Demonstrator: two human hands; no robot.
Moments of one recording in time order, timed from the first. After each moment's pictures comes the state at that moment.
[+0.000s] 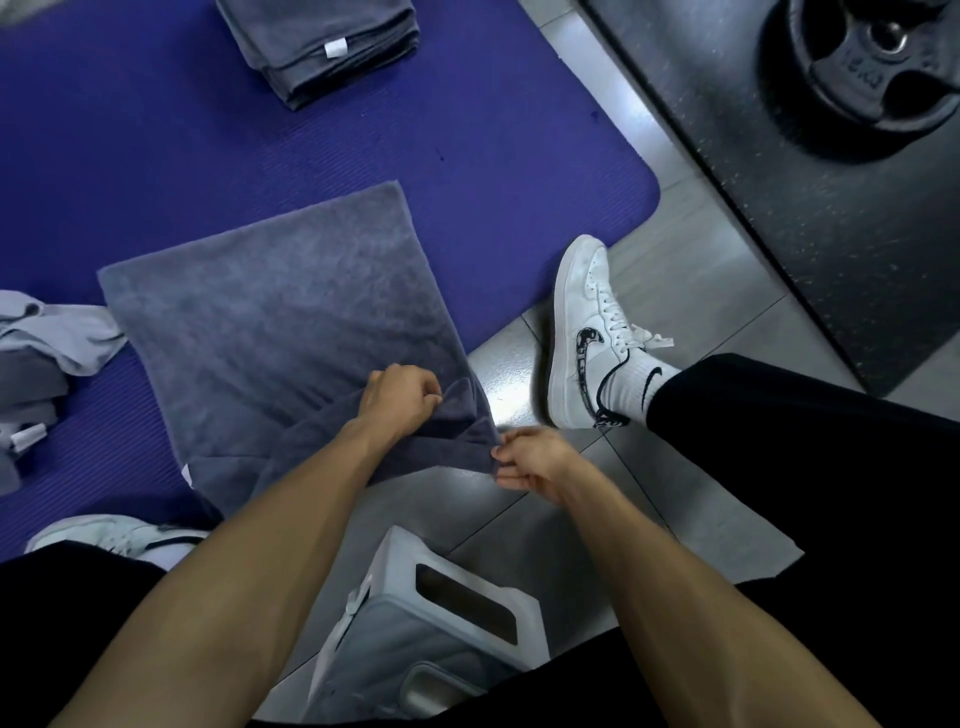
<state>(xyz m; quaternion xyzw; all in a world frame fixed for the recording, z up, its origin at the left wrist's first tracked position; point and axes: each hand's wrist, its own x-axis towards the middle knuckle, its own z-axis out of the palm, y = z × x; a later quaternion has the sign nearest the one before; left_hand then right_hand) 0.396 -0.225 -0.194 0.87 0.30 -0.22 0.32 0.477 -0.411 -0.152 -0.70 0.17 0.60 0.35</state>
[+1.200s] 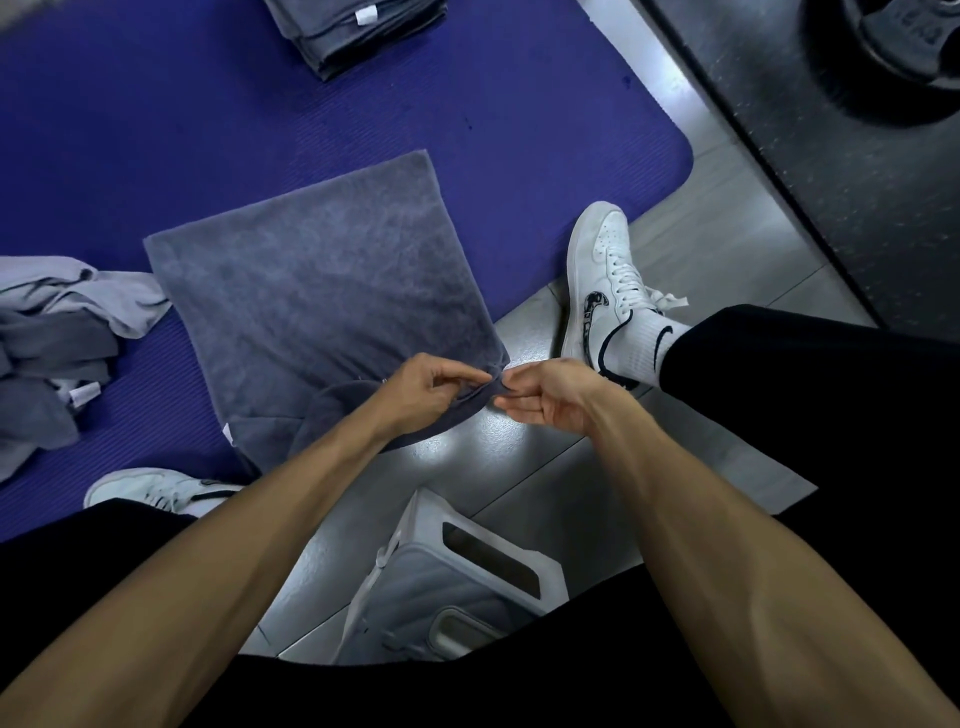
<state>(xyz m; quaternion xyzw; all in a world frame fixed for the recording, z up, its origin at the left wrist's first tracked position) 0.357 -0.238 -0.152 0.76 0.23 -0.13 0.60 0.501 -0.386 -0.127 -0.61 0.16 0.66 0.41</state>
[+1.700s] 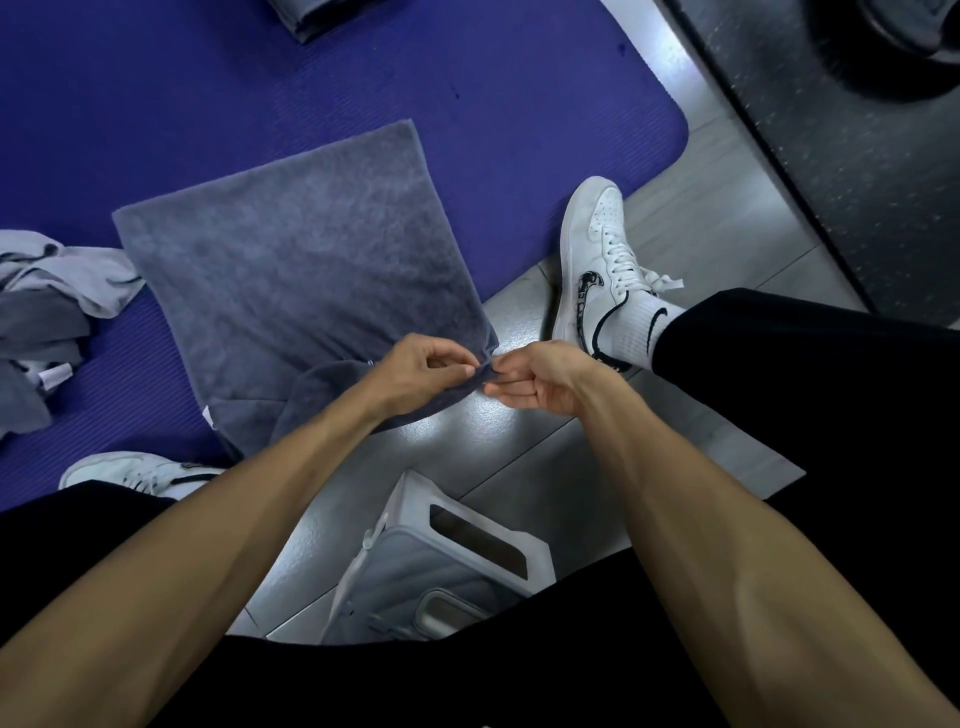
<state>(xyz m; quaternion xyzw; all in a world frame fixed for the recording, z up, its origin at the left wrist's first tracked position) 0.362 -0.244 -0.151 0.72 0.24 -0.12 0.64 0.503 -0.388 -0.134 -0.62 0.16 0.66 0.39</state>
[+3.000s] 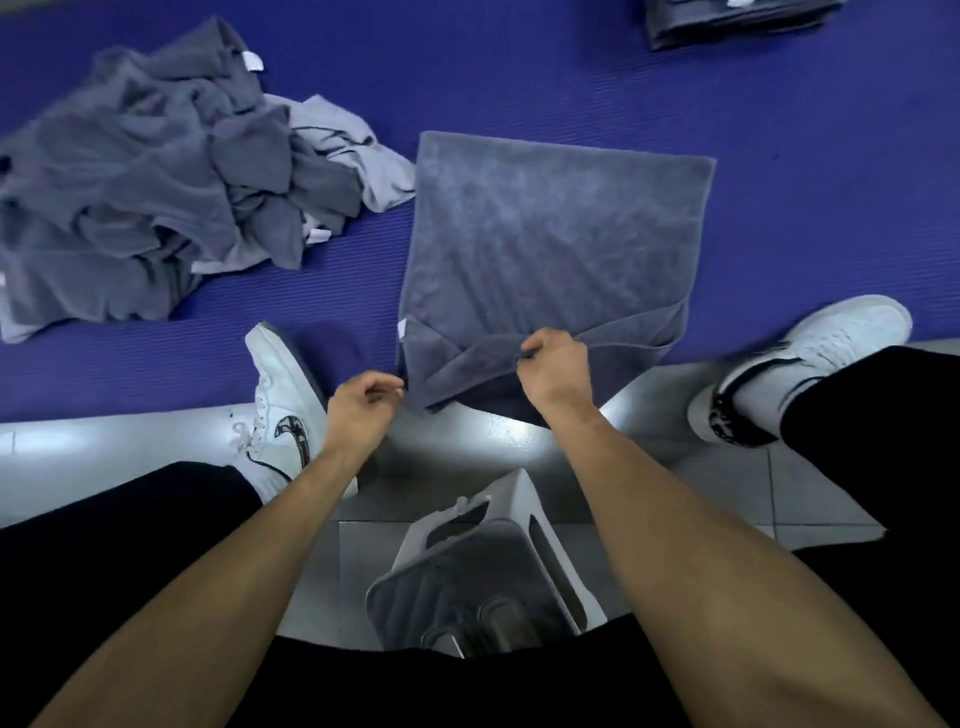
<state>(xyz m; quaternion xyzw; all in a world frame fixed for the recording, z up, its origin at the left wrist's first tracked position) 0.141 -0.229 -0.144 0.55 0.73 0.08 0.41 0.373 -0.249 -0.157 -0.81 -0.31 0.46 0.18</state>
